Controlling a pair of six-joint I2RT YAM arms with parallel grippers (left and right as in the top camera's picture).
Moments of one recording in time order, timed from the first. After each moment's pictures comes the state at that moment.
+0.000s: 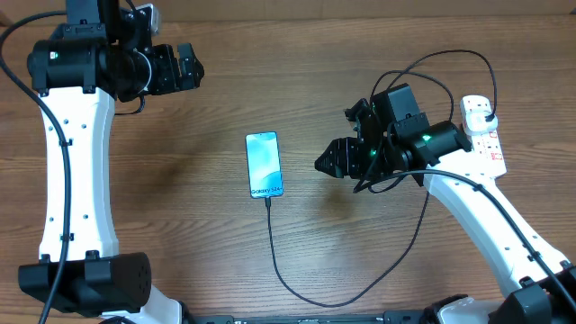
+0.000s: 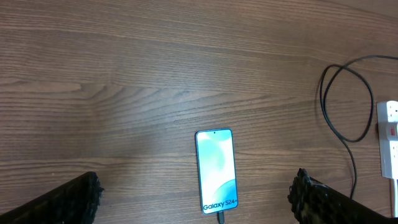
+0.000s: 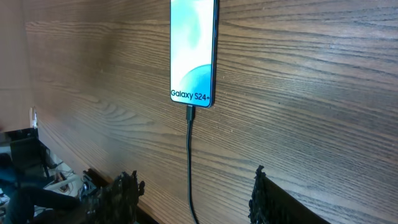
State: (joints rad) left arm 0.05 1.76 1.99 -1.26 0.30 -0.14; right arm 0.36 1.51 1.20 -0.85 -0.54 0.38
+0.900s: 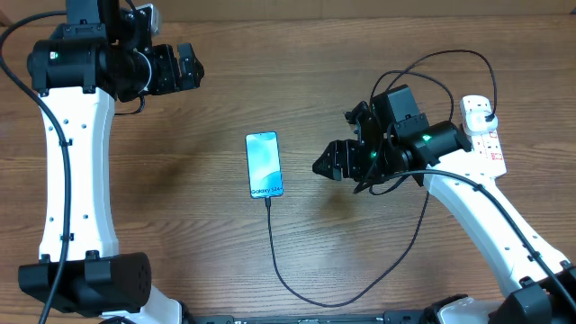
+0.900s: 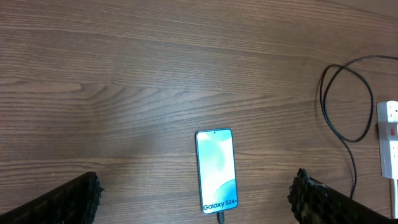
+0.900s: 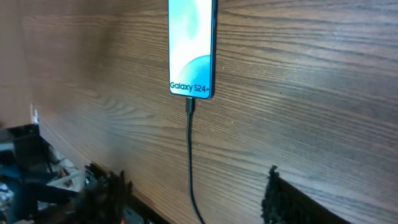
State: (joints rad) left arm 0.05 1.76 1.99 -1.26 0.30 -0.14; right arm 0.36 1.51 1.20 -0.88 -0.55 0.38
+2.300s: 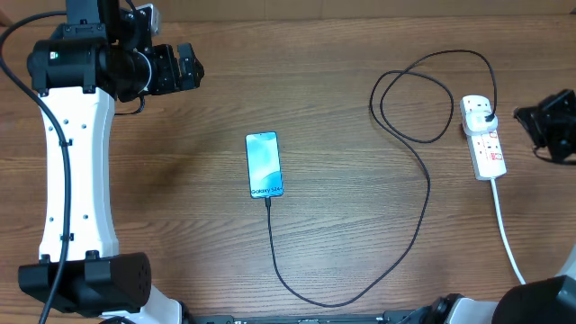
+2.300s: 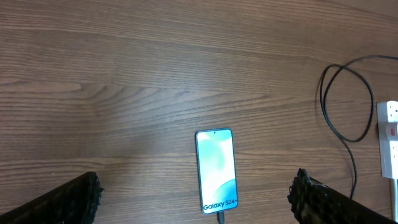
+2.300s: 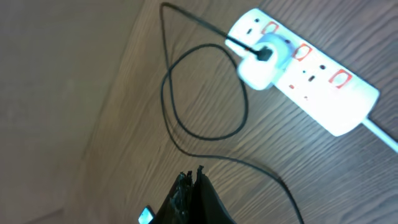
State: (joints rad) left arm 0.05 1.76 1.99 -1.26 0.30 -0.14; right arm -0.58 1.51 1.47 -1.02 -0.52 0.49
